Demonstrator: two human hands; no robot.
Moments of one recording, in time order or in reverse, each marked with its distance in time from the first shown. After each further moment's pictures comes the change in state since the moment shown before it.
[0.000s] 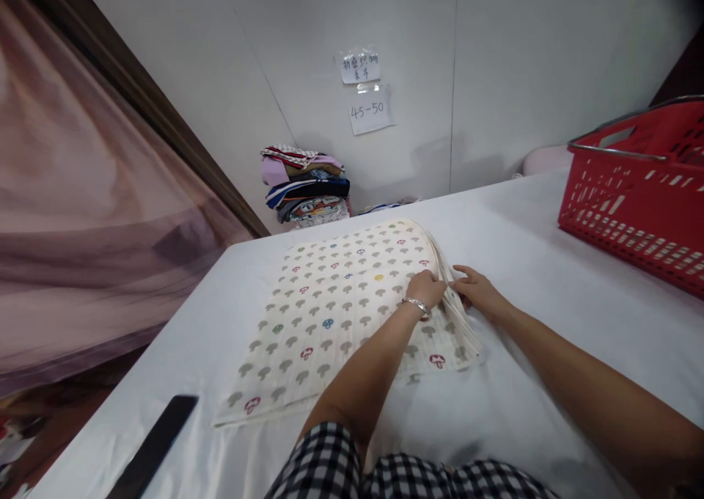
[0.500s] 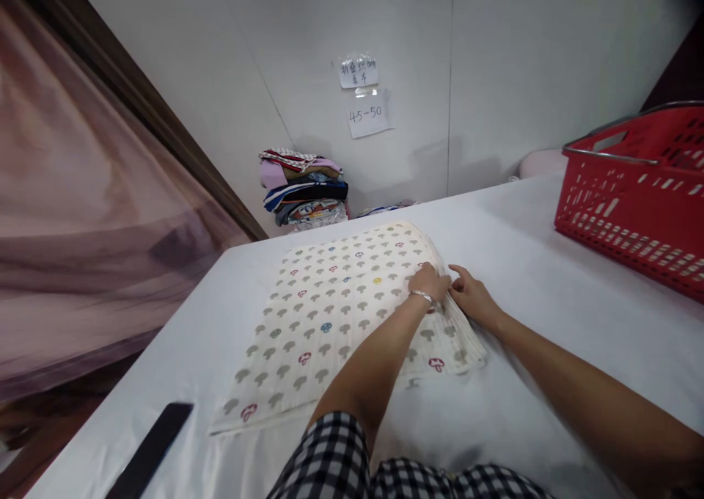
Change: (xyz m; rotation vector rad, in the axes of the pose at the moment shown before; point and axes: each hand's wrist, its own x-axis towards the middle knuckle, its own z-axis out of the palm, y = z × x) left_hand 0.014 0.017 0.000 0.082 -0.007 -0.065; right_hand 0.003 0.010 0.003 -0.501 0.101 -0.321
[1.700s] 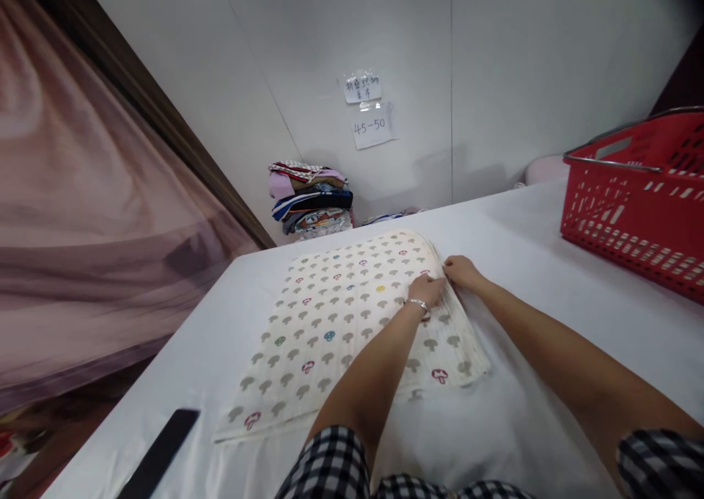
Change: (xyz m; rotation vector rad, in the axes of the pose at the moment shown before) left_hand 0.020 -0.022 0.008 -0.292 -0.067 -0.031; right_hand 0.090 -0.019 -0.006 -0.079 -0.080 0.267
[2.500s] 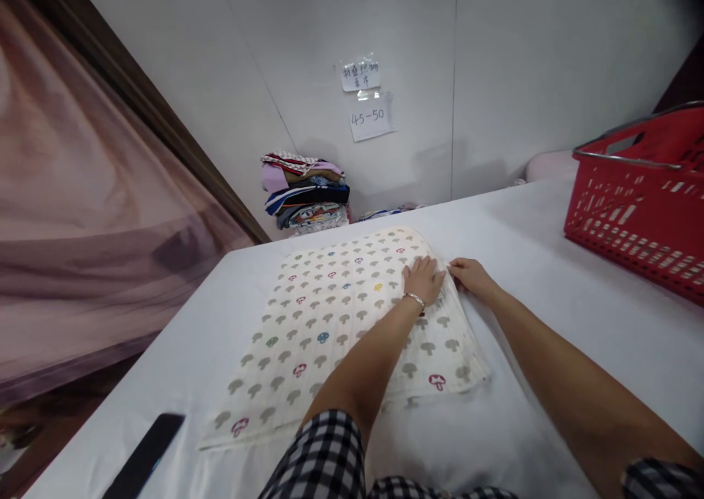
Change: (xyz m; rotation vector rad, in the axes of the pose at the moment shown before) left_hand 0.023 -0.011 0.003 0.548 0.200 0.417; right_hand -0.011 0.031 -0.001 0.429 -0.037 -0.034
